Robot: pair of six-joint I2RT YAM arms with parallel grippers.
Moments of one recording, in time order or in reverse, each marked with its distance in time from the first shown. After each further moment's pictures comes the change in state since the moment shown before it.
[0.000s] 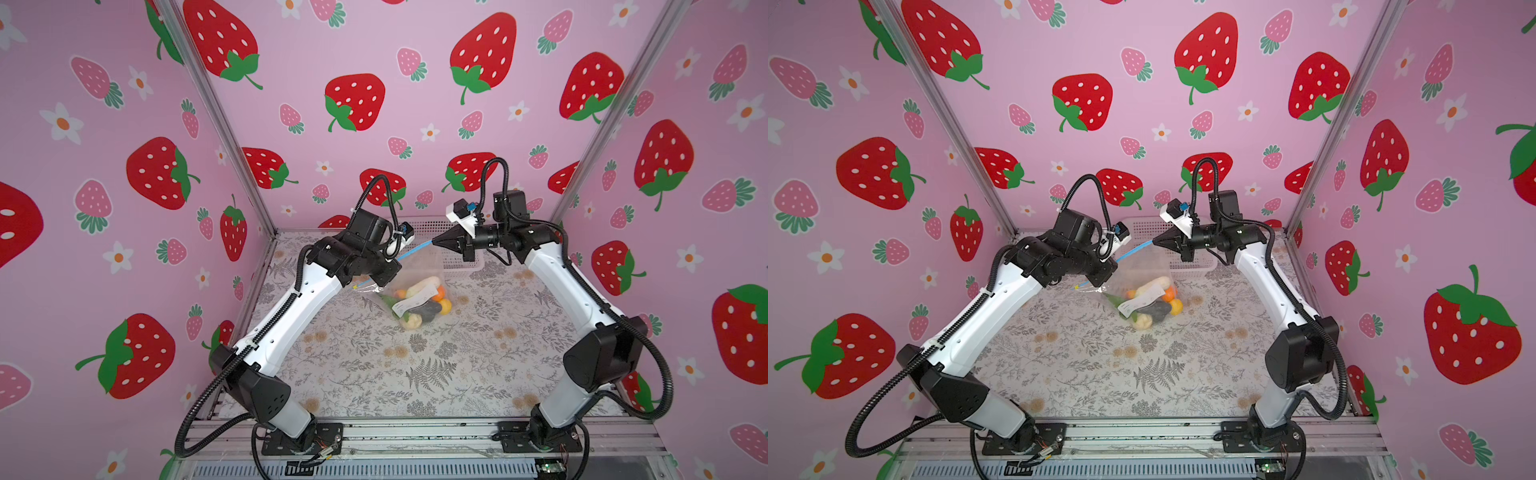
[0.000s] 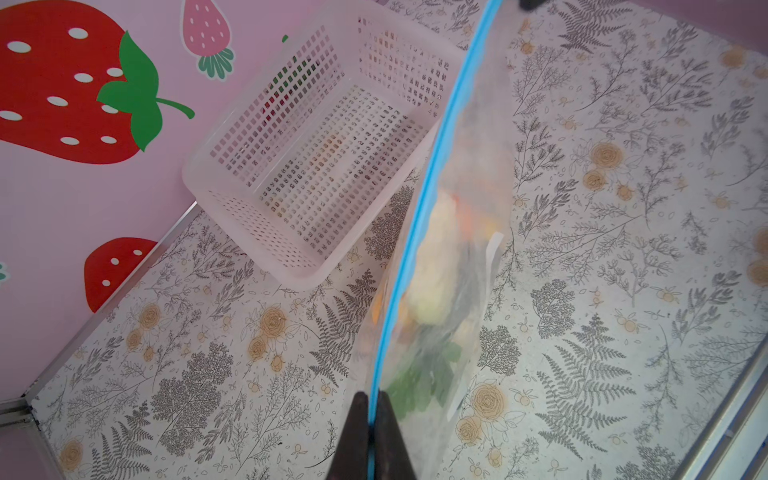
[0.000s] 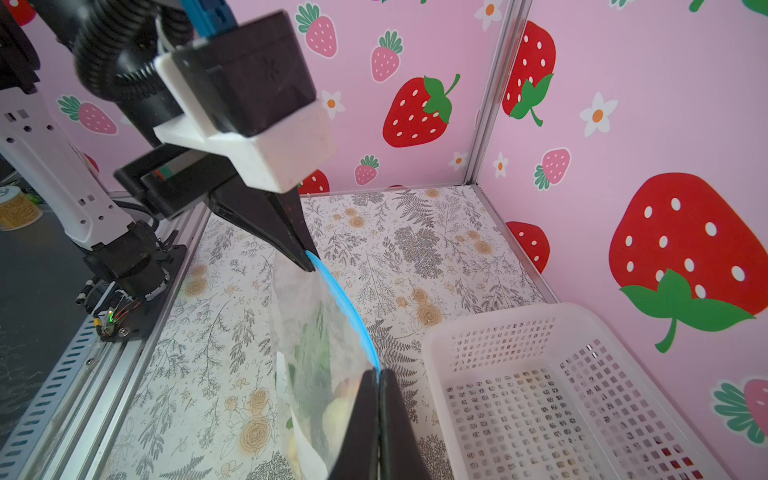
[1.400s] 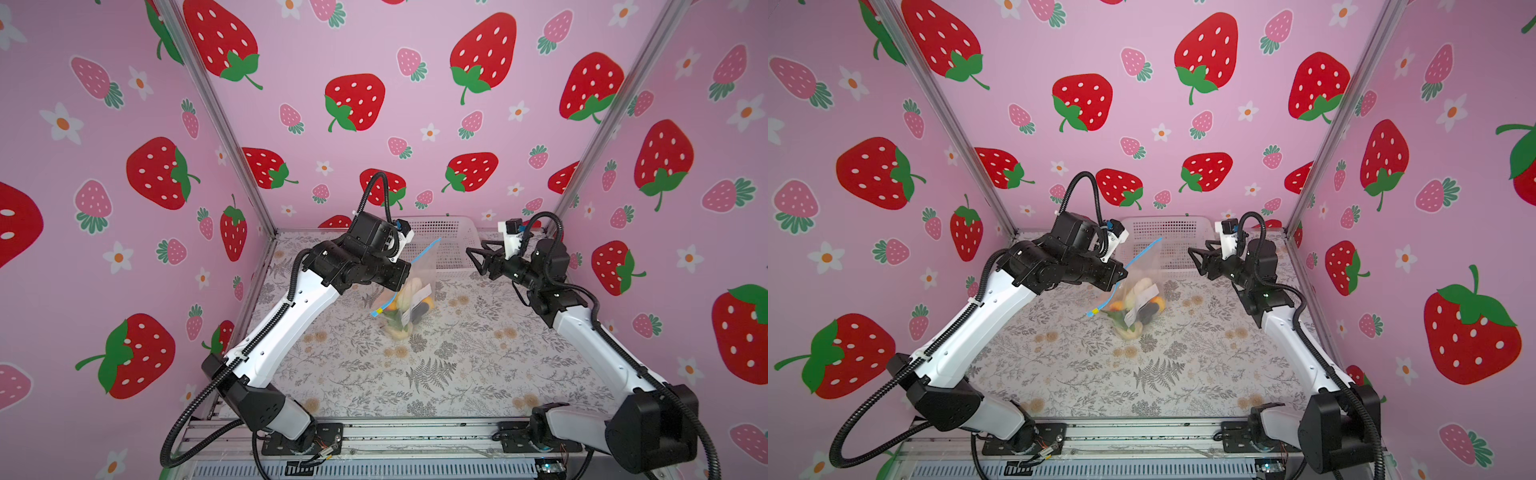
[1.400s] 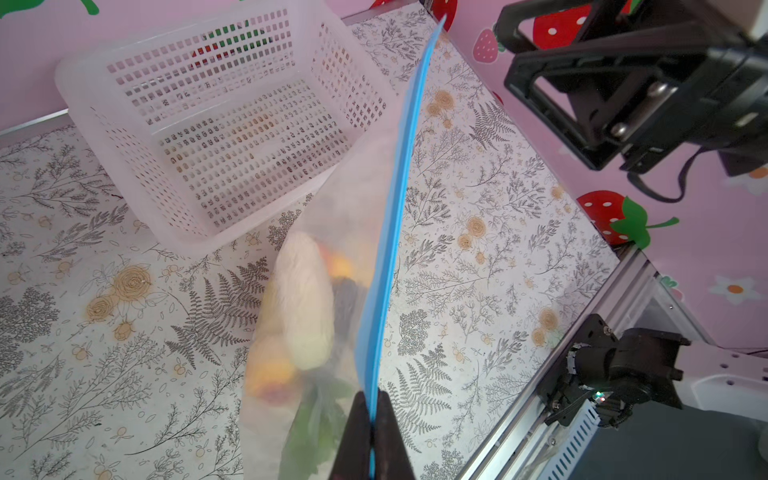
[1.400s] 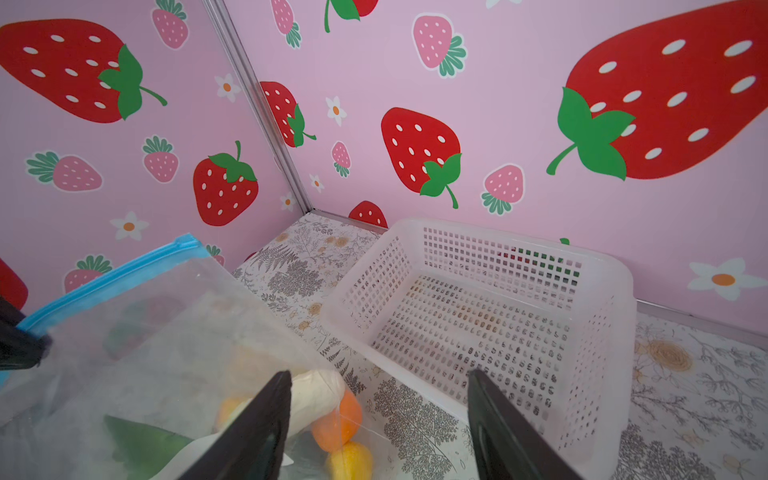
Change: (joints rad) left arm -0.073 -0.047 0.025 -0.039 0.143 -0.489; right arm -0.132 -0.477 -0.803 0.737 0.490 0.760
